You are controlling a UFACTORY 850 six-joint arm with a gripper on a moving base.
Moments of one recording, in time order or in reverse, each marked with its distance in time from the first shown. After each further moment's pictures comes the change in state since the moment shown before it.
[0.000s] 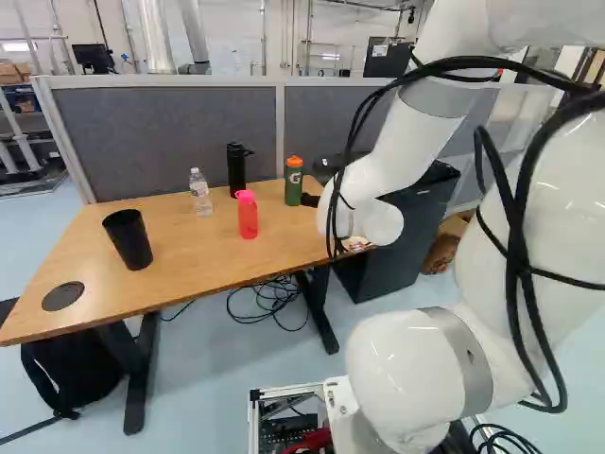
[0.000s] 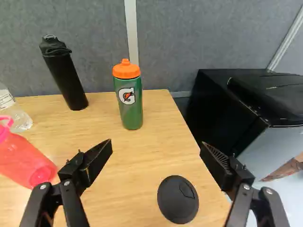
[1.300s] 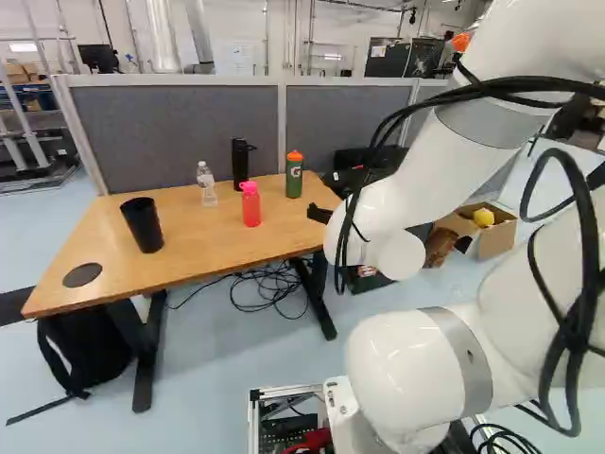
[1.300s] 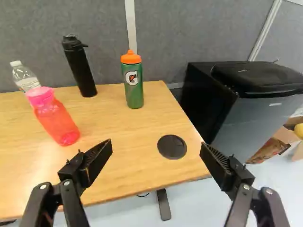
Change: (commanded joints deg) arm 0.0 13.5 12.4 3.9 0.0 0.0
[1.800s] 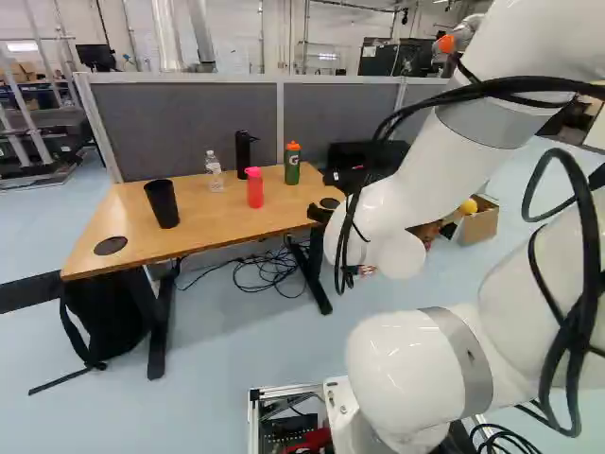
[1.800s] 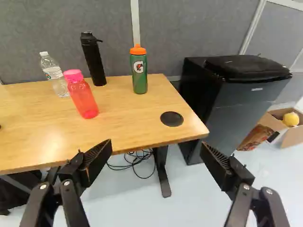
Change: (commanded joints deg) arm 0.0 0.0 0.0 0.0 0.0 0.0
